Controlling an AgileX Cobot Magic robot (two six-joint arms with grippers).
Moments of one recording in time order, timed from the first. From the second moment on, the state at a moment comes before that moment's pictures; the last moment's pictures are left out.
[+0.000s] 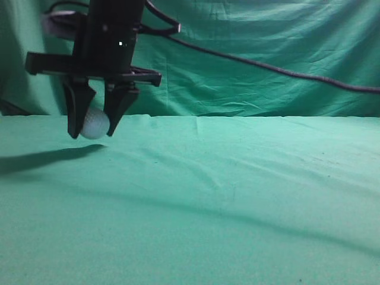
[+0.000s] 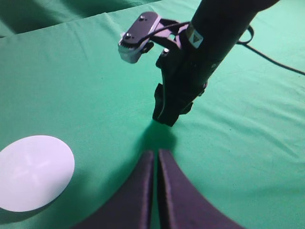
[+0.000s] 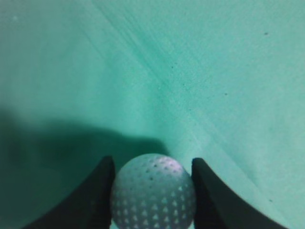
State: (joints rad) left arm -0.17 0.55 -0.50 -0.43 0.51 0.51; right arm 0.82 2.40 -2.16 0.08 1.05 -0.11
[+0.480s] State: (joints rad) left arm -0.17 0.55 -0.50 -0.43 0.50 0.52; right arm 0.81 2.43 -2.17 0.07 1.02 -0.12
